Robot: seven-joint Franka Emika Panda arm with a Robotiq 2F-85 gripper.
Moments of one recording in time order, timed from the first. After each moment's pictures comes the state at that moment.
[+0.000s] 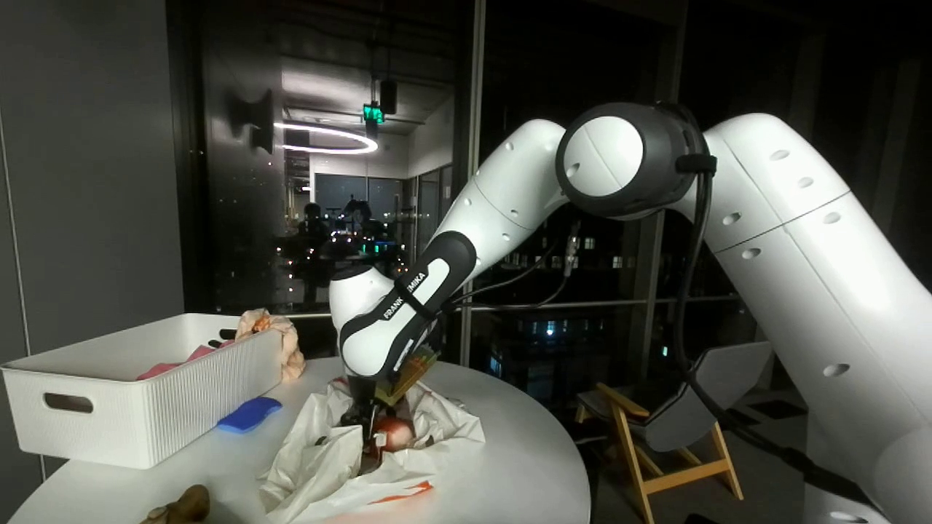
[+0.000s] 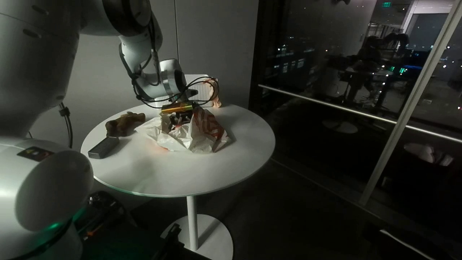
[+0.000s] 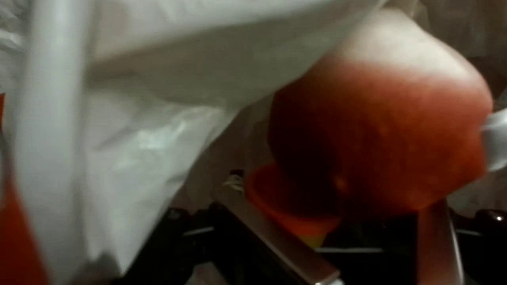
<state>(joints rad) 0.25 0.59 0.02 -1.79 -0.34 2.39 0.13</state>
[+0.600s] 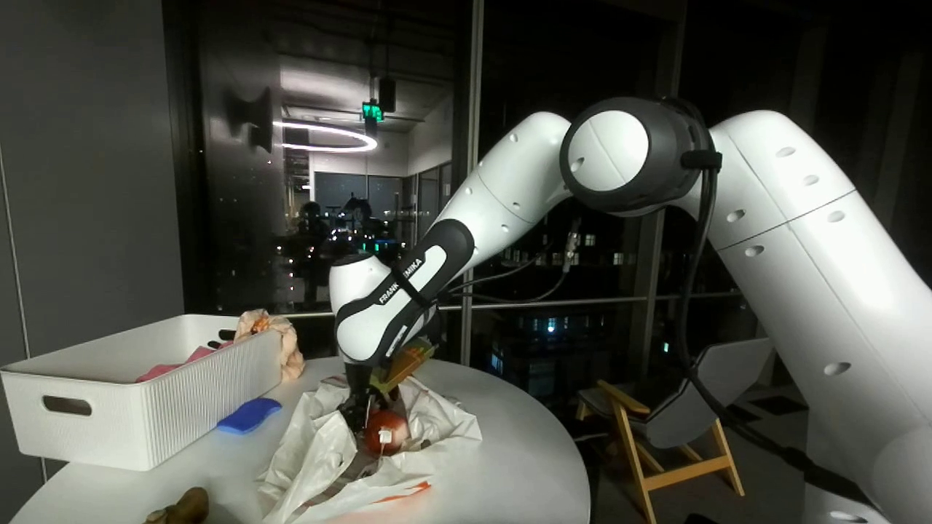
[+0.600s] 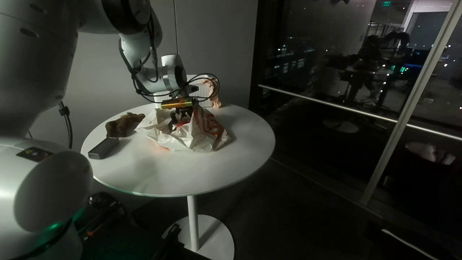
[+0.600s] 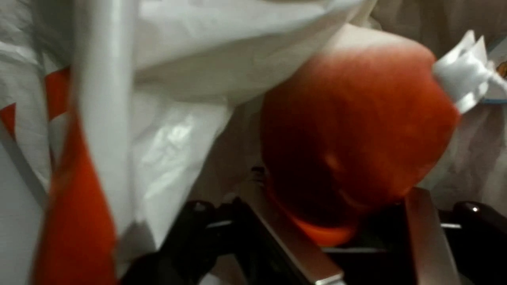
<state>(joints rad) 0.24 0.57 0.02 -1.77 -0.30 2.37 0.13</state>
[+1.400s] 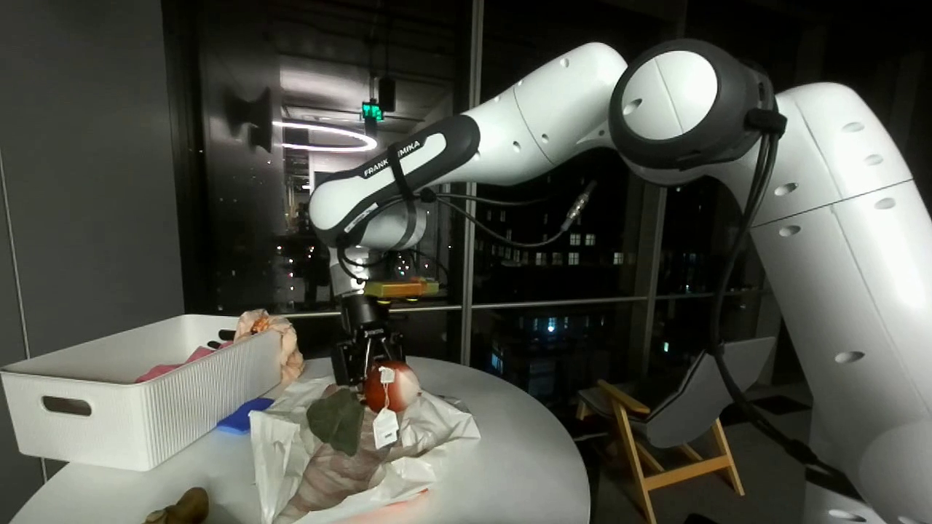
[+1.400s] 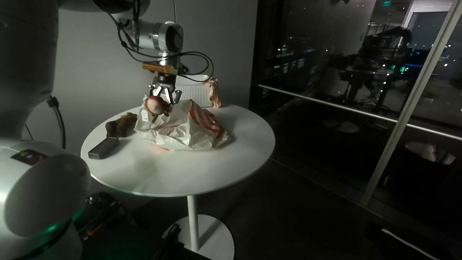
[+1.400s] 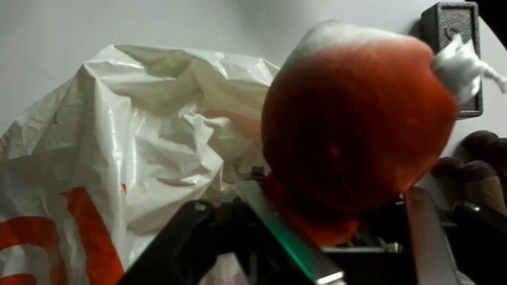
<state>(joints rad) 0.18 0.41 0.13 -1.64 0.05 1.72 -0.01</state>
